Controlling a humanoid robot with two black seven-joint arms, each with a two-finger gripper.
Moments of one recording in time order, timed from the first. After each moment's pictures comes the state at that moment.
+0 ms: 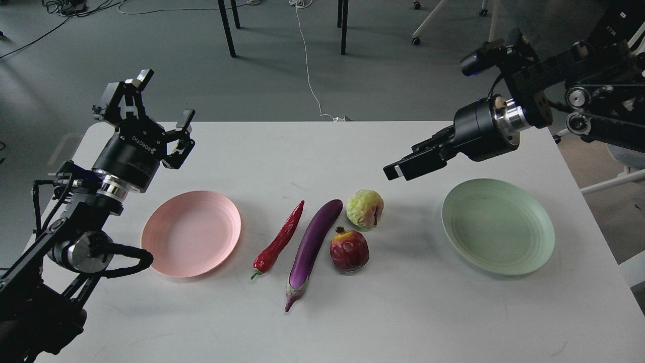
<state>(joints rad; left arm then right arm) -0.25 0.38 -1.20 -1.35 0.49 -0.24 -0.32 1.73 -0.59 -0.51 1.29 -1.22 0.48 0.49</state>
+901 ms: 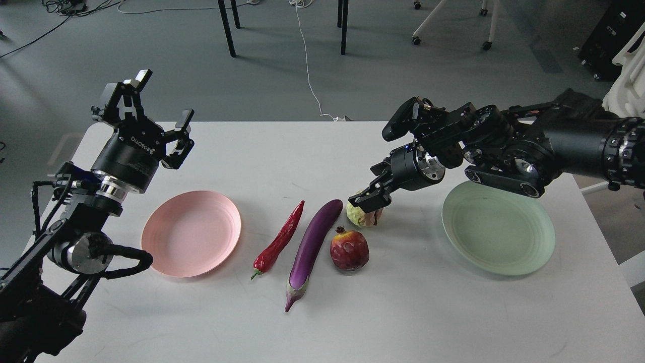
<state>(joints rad) -0.24 0.38 -1.20 -1.35 0.48 -0.25 -0.33 1.51 -0.18 -0.68 0.89 -1.26 0.16 0.49</state>
